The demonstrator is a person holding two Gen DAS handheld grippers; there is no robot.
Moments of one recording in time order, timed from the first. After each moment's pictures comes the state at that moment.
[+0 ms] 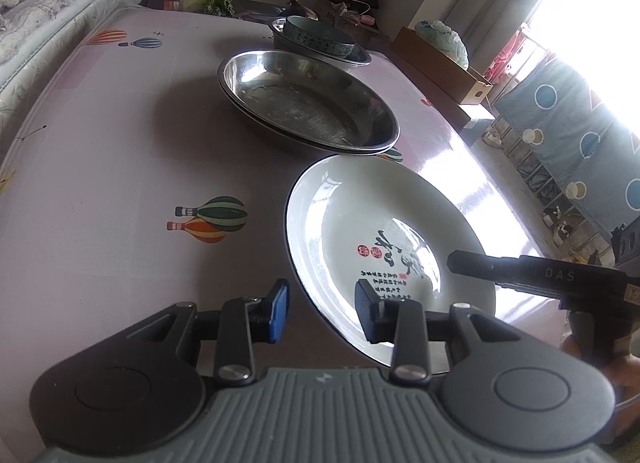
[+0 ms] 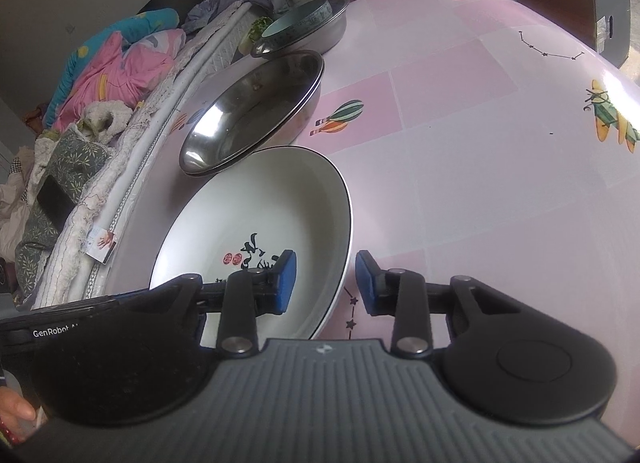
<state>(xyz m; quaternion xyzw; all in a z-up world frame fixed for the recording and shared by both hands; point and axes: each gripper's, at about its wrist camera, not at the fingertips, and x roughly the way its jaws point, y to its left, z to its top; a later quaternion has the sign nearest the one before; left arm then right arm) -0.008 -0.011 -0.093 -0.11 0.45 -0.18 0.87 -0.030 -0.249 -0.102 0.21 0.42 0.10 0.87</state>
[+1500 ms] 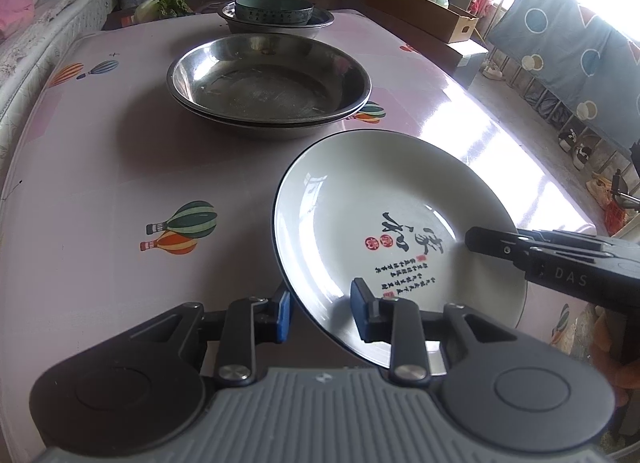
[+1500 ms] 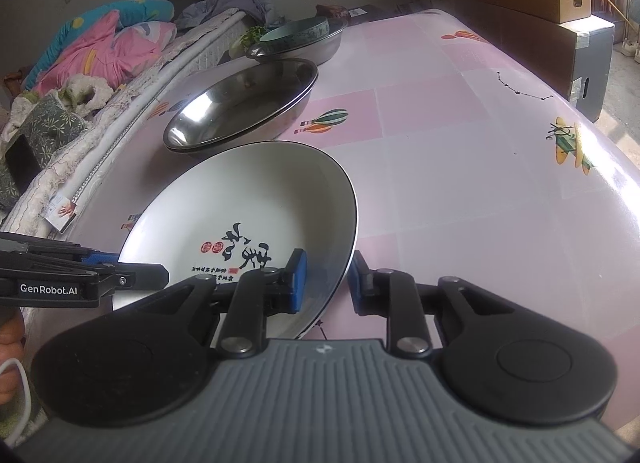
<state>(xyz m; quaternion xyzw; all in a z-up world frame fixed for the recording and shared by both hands) -0.007 -0.048 -0.090 0.01 0.48 -0.20 0.86 -0.060 -0.232 -0.104 0.13 0.39 0.06 0.91</state>
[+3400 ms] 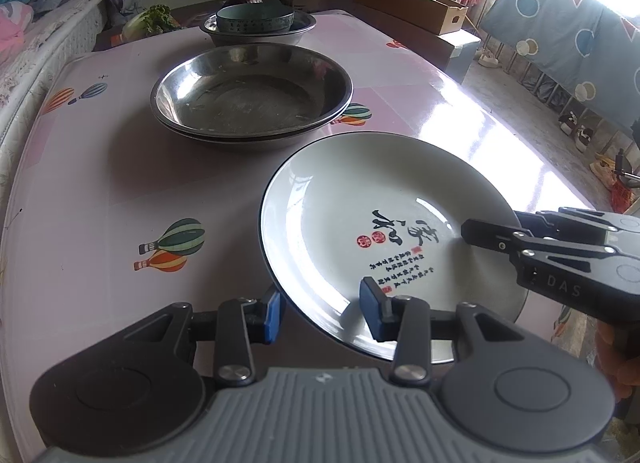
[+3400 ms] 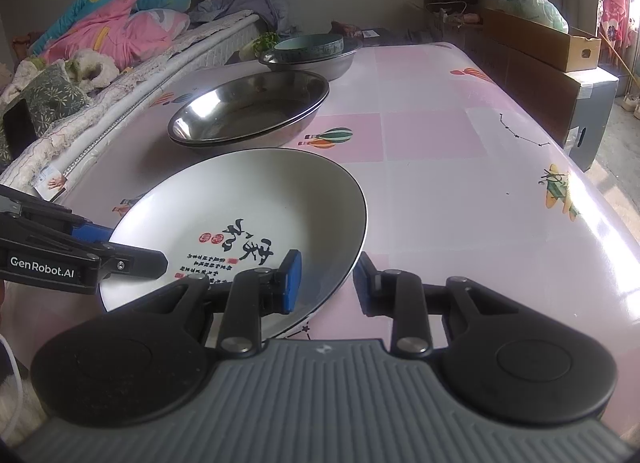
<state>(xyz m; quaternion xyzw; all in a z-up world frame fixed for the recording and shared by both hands) -0.009 -0.062 -0.082 0.04 0.47 -0.20 0.86 -0.070 -0.222 -0.096 0.05 0.36 0.06 0.93</state>
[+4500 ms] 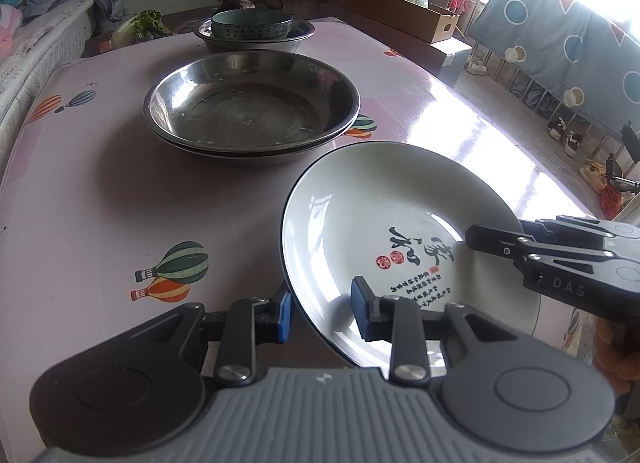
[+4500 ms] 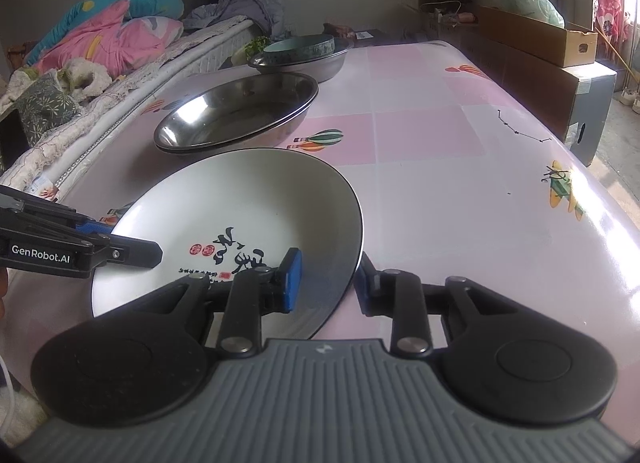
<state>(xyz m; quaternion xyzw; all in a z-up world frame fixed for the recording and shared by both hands) 0.009 -0.054 -0.091 0.04 0.45 -0.22 0.86 -0.057 -0.227 -0.108 0.06 0.36 0.06 0.93</state>
